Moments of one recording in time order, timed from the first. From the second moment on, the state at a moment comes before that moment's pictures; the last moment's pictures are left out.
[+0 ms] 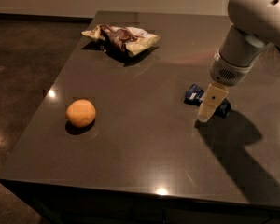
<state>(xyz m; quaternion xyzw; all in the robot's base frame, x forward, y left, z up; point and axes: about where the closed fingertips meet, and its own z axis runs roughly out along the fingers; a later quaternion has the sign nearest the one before) 0.548 -0.209 0.840 -0.51 0.86 0.00 0.10</state>
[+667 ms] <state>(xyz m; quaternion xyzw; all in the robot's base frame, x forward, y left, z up) 0.556 -0.215 0.828 -0.50 0.86 0.00 0.09</state>
